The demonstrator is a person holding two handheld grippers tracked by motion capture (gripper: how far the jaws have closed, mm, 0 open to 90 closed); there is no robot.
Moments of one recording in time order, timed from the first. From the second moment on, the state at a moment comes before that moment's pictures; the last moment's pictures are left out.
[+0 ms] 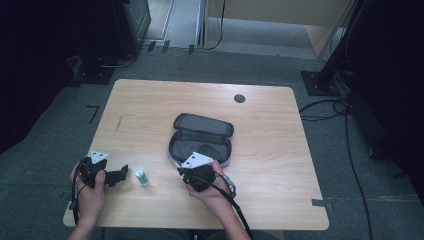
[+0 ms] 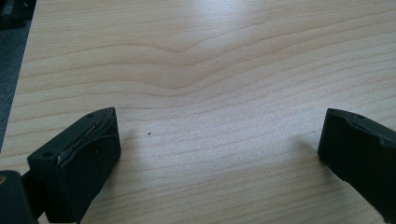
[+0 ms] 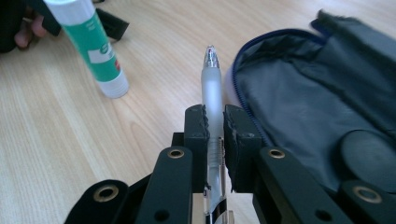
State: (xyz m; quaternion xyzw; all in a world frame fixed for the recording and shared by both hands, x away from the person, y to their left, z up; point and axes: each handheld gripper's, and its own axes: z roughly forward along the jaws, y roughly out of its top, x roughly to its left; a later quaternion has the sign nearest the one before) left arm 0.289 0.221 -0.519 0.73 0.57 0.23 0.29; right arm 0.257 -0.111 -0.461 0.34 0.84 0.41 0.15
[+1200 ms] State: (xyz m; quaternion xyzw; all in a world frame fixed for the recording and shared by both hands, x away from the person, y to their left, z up) left arm 0.289 0.221 -0.519 0.73 0.57 0.23 0.29; right arm 0.330 -0.152 -0.417 0.30 0.84 0.41 0.17
